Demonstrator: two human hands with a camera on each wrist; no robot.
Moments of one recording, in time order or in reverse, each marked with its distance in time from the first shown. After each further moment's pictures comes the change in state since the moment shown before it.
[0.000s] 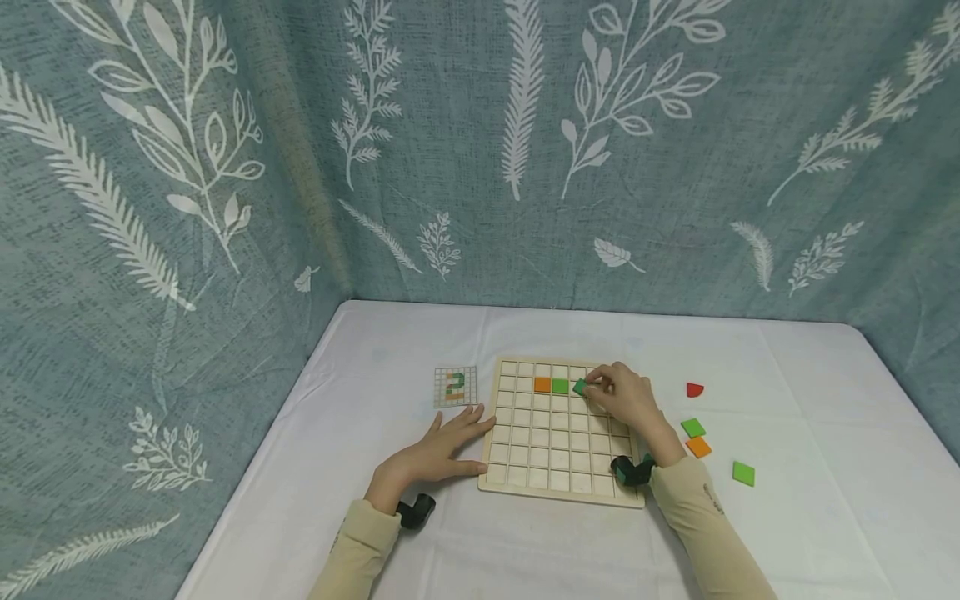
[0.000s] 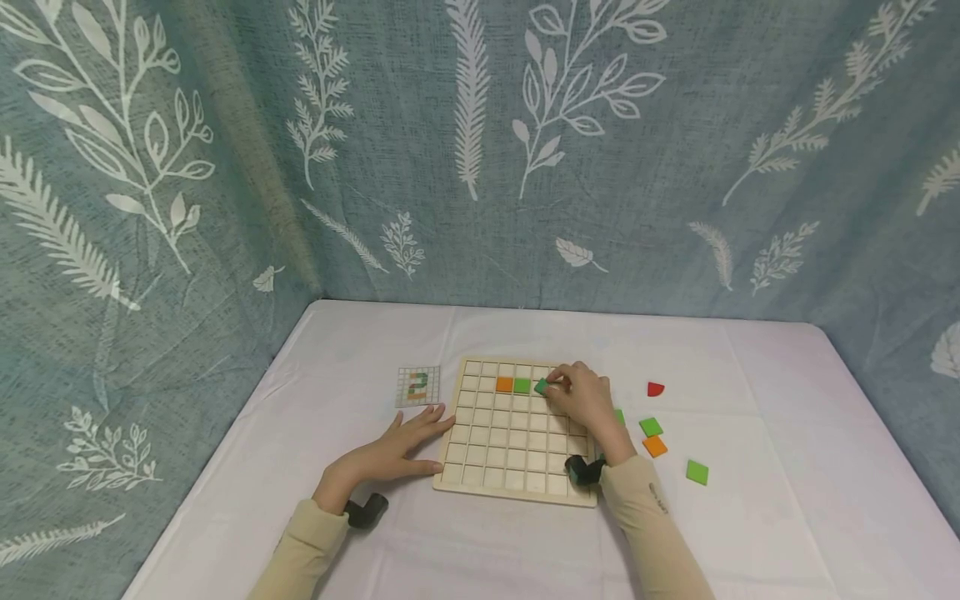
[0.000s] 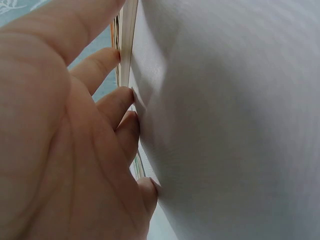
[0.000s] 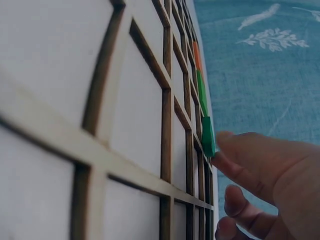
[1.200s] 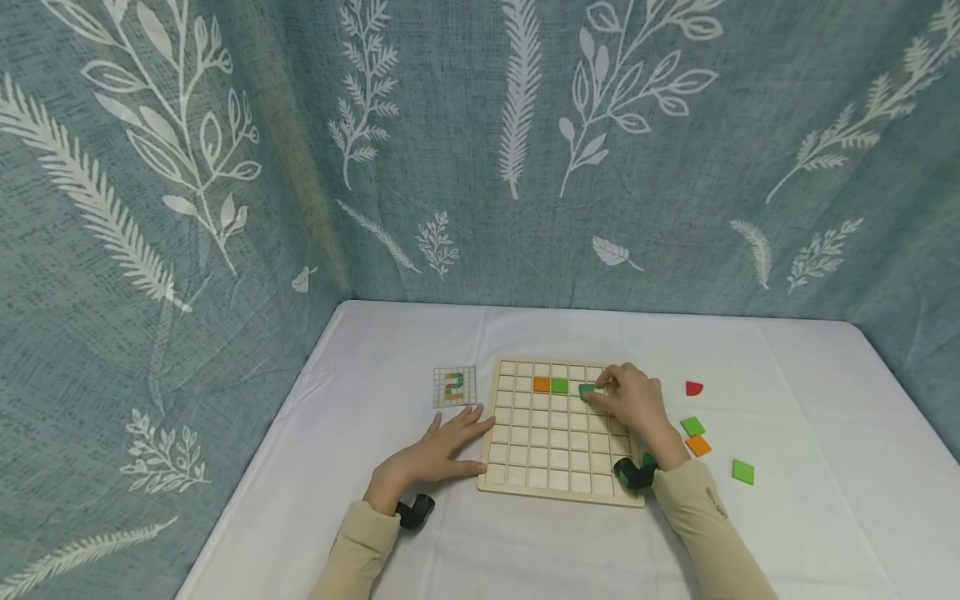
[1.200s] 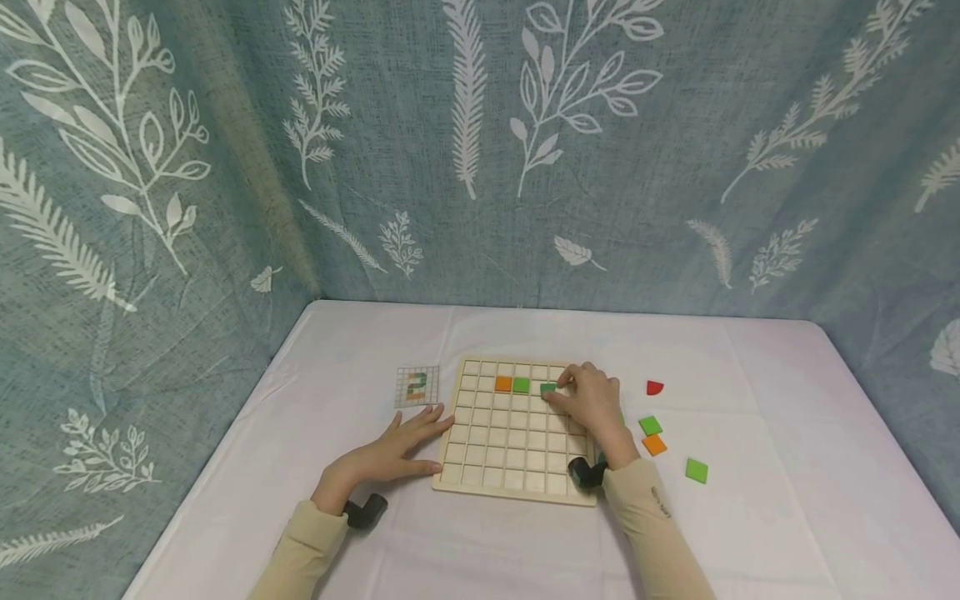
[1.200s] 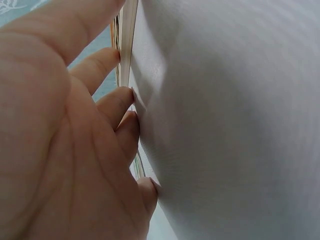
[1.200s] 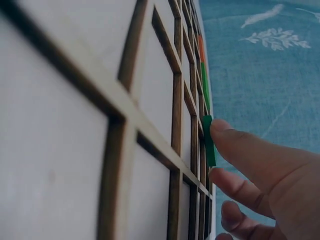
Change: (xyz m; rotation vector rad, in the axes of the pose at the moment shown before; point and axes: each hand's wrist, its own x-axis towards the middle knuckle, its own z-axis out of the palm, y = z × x) left_hand 0.001 -0.002 0.001 -0.016 0.022 0.035; right_hand -0.006 0.000 -0.003 -0.098 0.026 0.137
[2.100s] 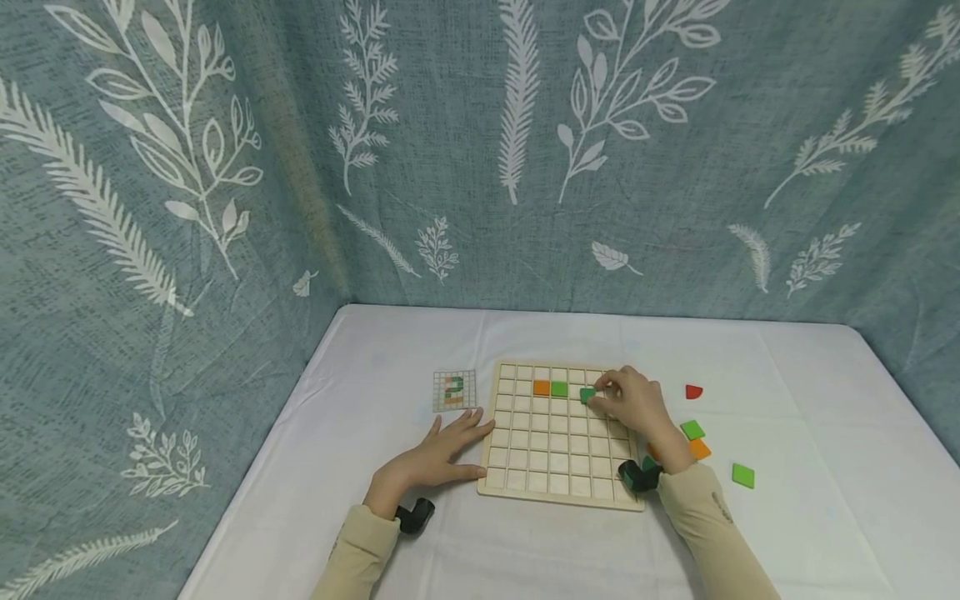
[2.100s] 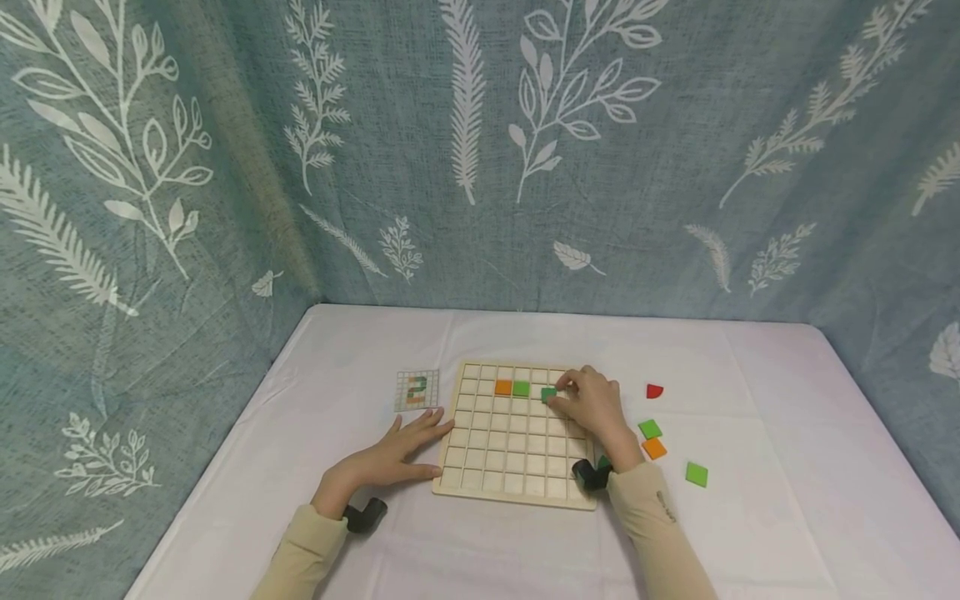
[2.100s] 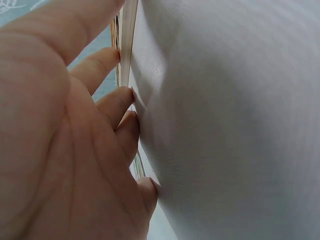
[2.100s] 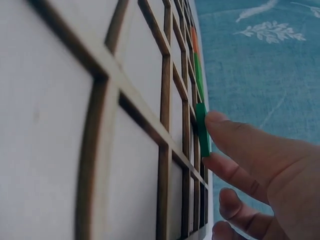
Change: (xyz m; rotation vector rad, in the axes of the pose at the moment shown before) left_hand 0.000 0.002 -0.001 0.011 -0.014 -0.018; right_hand 0.000 0.005 -0.005 0.042 -0.019 -0.088
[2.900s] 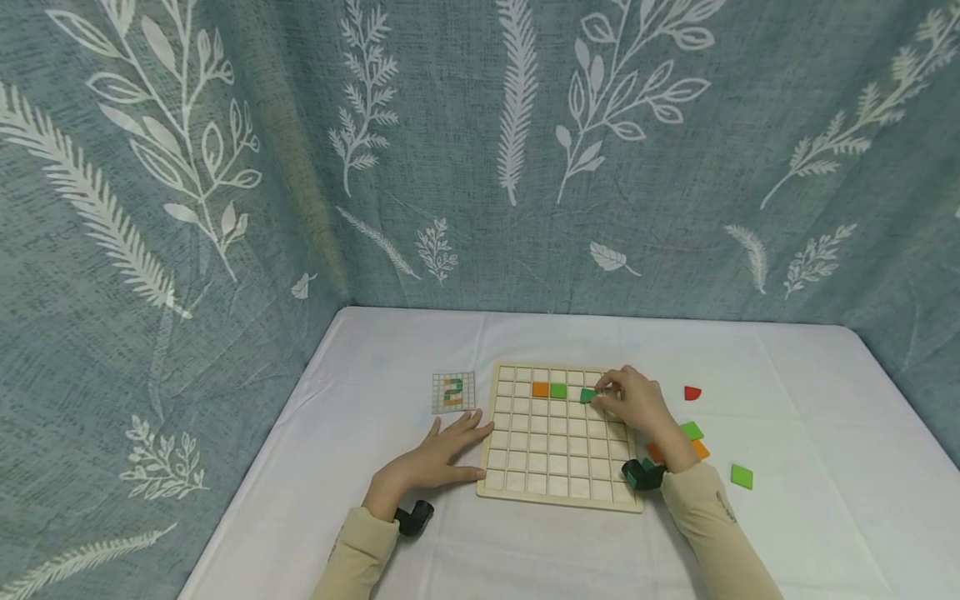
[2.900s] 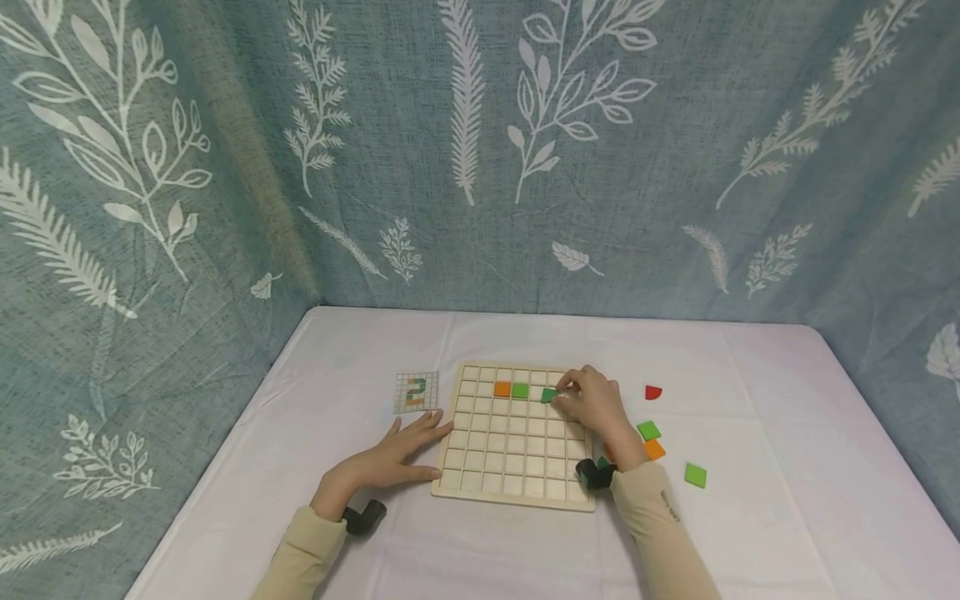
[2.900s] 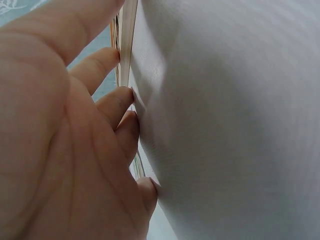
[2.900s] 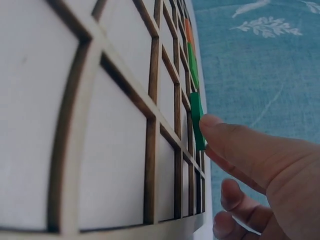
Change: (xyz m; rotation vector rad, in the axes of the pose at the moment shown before) left_hand -0.001 -0.002 -0.001 -0.009 -0.009 0.005; right_hand 0.002 0.008 -0.001 0.024 -0.020 -0.050
